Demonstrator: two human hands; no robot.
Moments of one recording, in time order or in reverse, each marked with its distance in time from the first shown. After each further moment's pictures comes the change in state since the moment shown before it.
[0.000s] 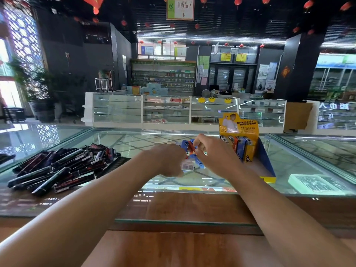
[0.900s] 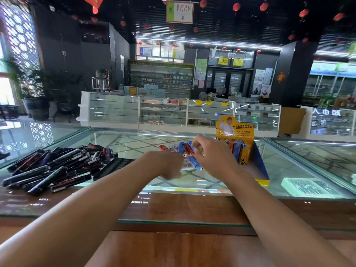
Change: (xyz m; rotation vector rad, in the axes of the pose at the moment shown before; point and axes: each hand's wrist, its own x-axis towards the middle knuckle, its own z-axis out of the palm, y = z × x) left_hand 0.005 0.005 0.003 -0.020 -0.164 0.029; right_hand -0.002 -0.007 -0.008 -0.043 0.059 -0.024
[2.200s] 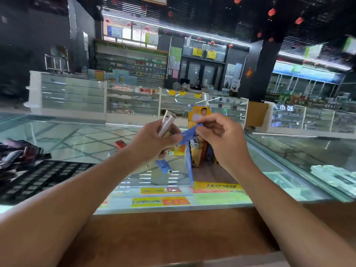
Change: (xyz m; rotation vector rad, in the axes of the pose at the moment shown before) left_hand 0.076 0.019 0.002 -1.487 0.479 0.220; right_hand 0.000 0.079 -0.028 0.737 0.309 0.169
